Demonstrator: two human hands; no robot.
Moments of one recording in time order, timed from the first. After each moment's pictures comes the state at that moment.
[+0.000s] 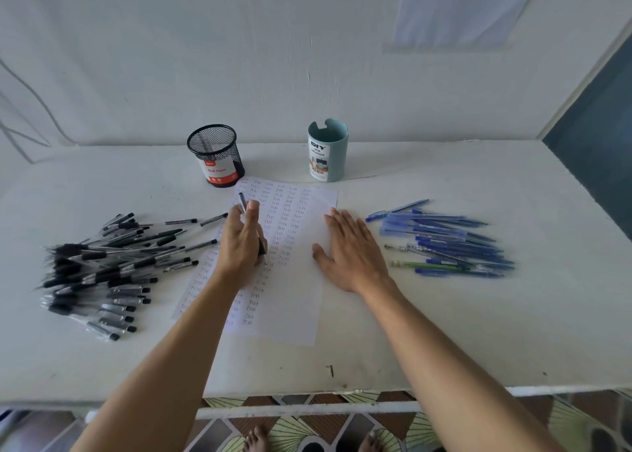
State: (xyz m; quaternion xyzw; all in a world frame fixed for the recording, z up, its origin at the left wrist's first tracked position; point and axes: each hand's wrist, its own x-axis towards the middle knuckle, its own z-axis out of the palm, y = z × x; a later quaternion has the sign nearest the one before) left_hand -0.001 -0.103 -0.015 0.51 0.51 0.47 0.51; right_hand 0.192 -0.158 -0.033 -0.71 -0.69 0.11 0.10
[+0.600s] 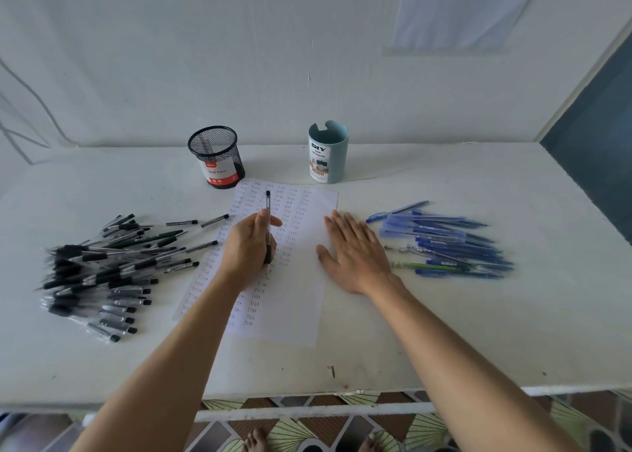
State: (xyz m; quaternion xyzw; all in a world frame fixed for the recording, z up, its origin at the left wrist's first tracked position) left_hand 0.000 -0.110 -0.010 0.61 0.53 0.39 0.45; right_hand 0.198 -0.162 -0.030 -0.70 -0.70 0.11 0.05
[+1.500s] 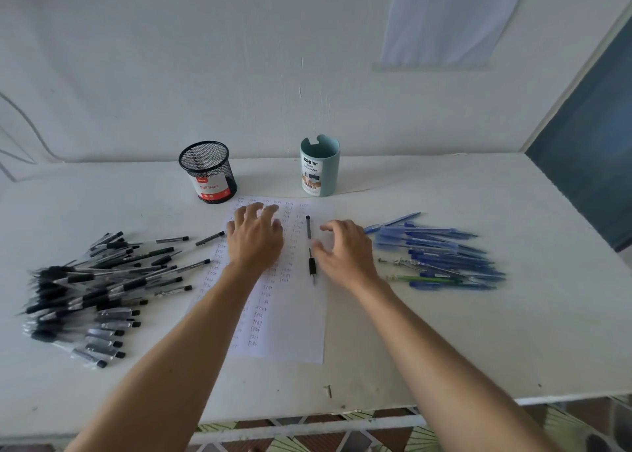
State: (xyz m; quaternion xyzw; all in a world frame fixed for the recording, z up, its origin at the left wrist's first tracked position) left_hand 0.031 -0.063 -0.019 0.76 0.62 0.16 0.11; right_hand 0.191 -0.141 -0.023 -0.74 -0.59 0.15 0.28
